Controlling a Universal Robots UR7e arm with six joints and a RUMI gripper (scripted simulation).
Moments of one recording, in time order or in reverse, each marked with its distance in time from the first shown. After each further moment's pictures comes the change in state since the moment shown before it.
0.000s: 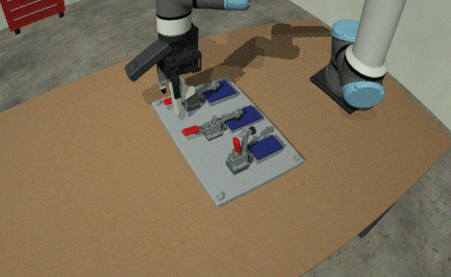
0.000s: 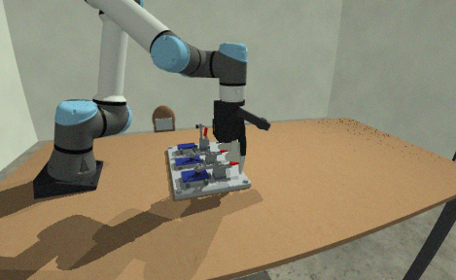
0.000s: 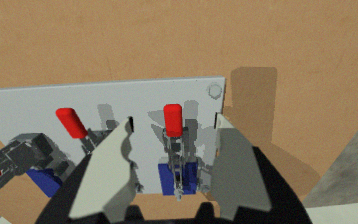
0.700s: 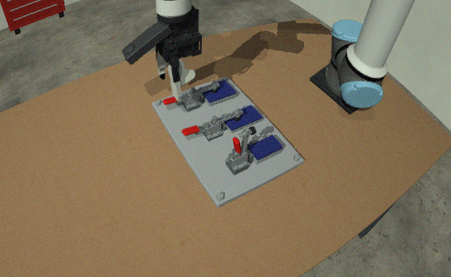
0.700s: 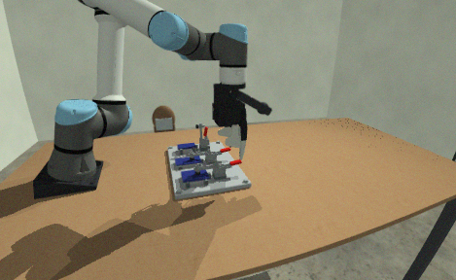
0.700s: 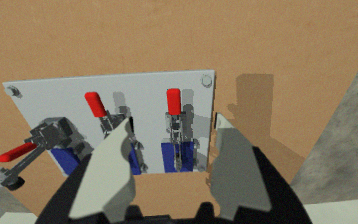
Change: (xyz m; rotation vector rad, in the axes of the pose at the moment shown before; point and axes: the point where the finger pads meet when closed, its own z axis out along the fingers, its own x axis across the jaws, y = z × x) arm 0.000 0.000 -0.048 0.000 0.000 0.000
